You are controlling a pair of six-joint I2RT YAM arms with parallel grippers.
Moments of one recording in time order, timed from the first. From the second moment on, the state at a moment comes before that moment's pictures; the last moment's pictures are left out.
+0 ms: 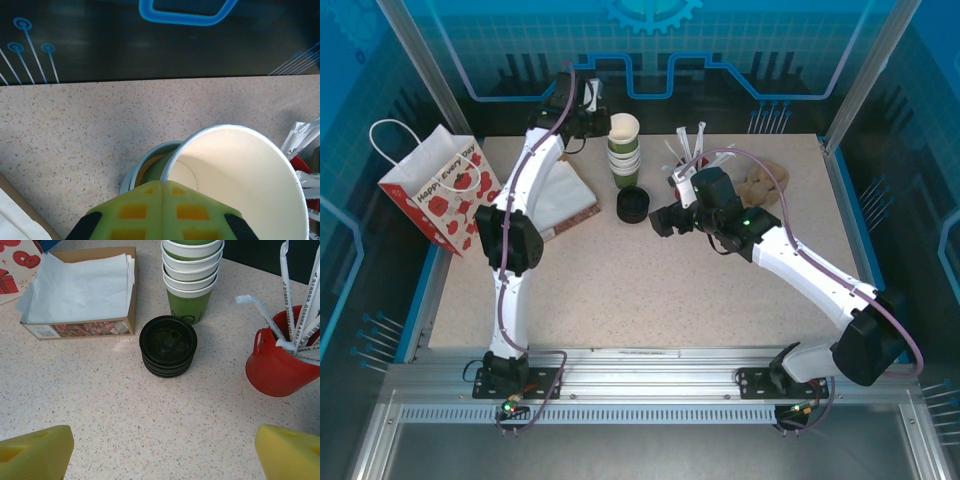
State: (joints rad) left arm -0.19 2.28 2.42 -0.82 0.19 -0.27; right arm 0.62 1.39 1.20 -0.44 0.02 0.09
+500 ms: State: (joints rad) left arm -0.19 2.12 2.49 -0.87 0.17 -0.27; right arm 0.63 1.40 1.34 -0.50 0.02 0.08
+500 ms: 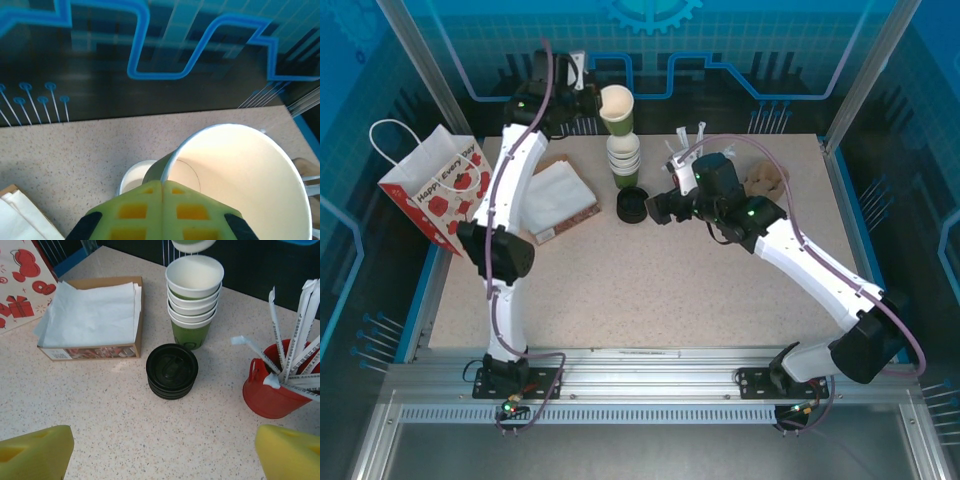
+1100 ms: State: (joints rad) left arm -0.35 1.28 1.33 -0.60 0.14 -0.39; right arm 0.63 1.24 1.29 -0.61 0.03 0.06
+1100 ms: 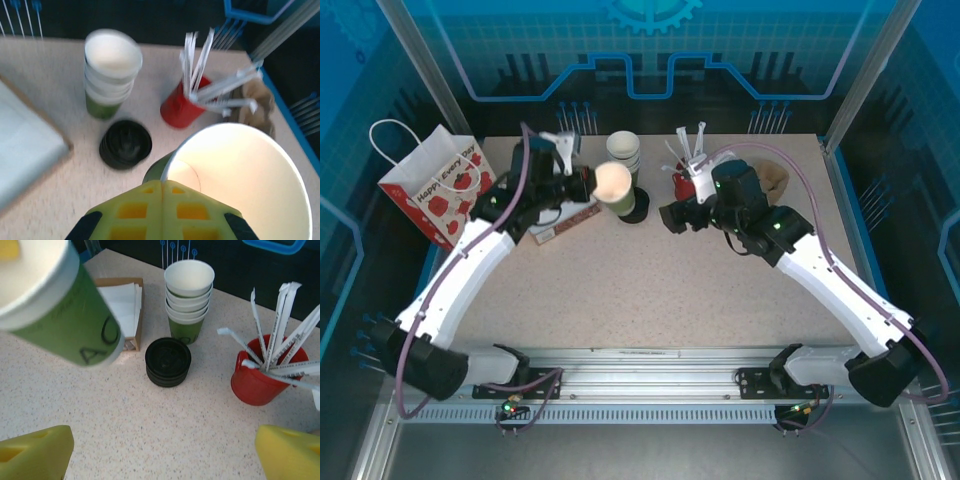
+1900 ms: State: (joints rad) left arm -0.70 1.29 0.86 -0.34 -0.01 -0.43; right arm 0.63 1.16 1.09 -0.65 0.08 0.07
